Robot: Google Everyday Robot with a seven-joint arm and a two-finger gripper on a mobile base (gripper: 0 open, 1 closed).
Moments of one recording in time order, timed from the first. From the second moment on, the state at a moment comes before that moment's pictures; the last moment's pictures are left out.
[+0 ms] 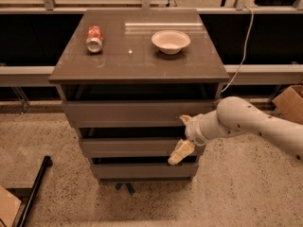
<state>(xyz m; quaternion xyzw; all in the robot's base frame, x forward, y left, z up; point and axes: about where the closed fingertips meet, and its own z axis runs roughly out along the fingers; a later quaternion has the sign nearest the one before) 0.574 -0.104 0.624 -0.56 0.75 0.16 0.31</state>
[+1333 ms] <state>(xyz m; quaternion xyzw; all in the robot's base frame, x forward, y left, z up) 0.598 -0.104 0.503 -0.49 0.79 0.24 0.30</state>
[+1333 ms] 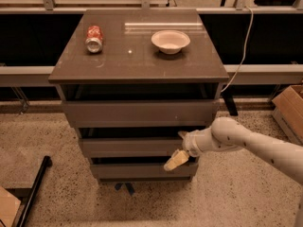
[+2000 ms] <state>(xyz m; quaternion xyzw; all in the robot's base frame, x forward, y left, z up) 0.638 -0.115 0.455 -0.46 0.80 0.25 0.30</state>
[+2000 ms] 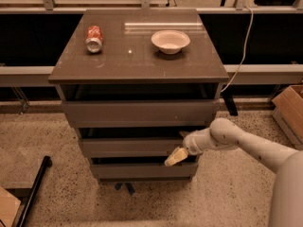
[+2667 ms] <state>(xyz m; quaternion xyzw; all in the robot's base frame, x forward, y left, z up) 0.649 -0.121 0.435 -0.45 0.80 0.27 0.29</state>
